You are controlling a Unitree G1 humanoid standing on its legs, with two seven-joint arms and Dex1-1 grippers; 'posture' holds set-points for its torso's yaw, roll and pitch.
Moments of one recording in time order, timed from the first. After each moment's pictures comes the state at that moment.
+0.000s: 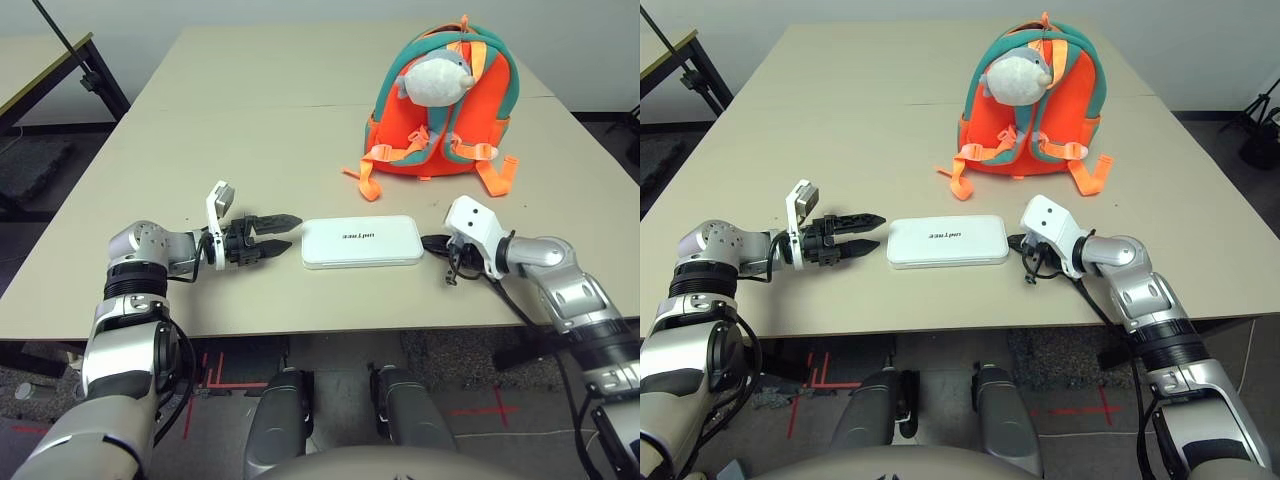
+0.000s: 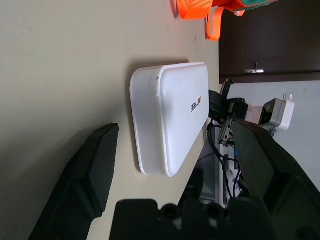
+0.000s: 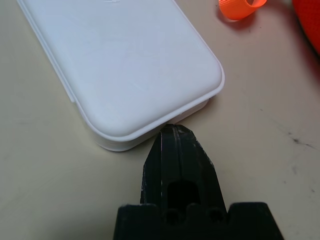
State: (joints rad) left arm -0.72 0.48 0.27 0.72 -0.71 1.40 -0.78; right arm -0.38 -0.60 0.16 0.20 0.02 0.16 0.93
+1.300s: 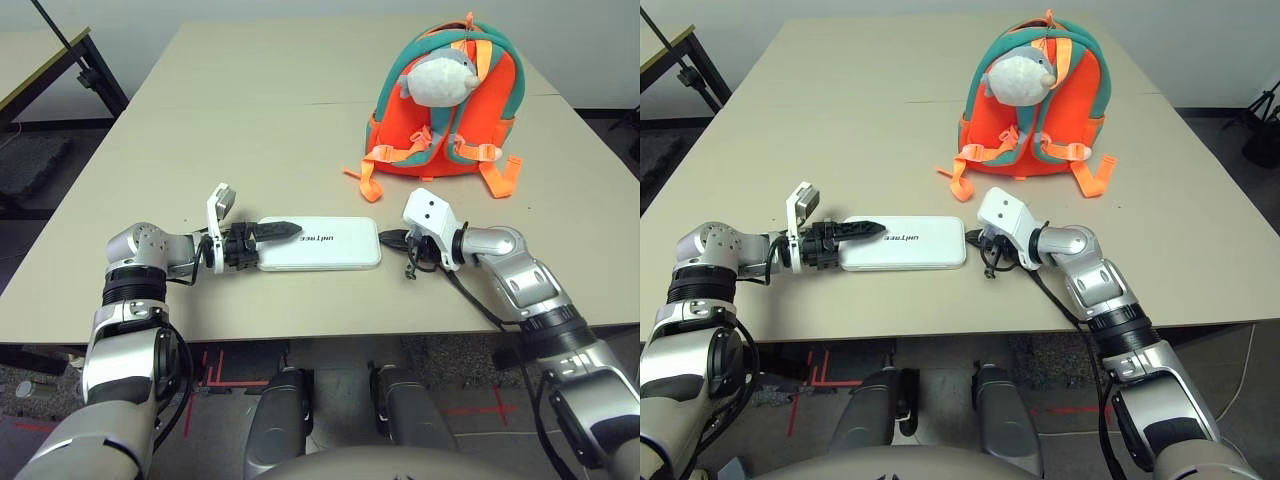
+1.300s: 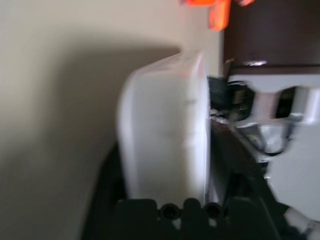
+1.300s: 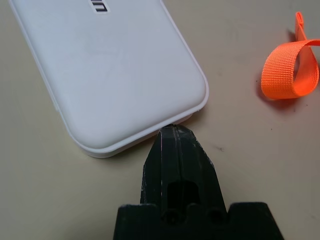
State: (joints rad) left arm -0.67 0.47 0.28 0.64 -0.73 1.48 -0.82; right arm -0.46 -0.47 0.23 0.16 0.01 0.25 0.92
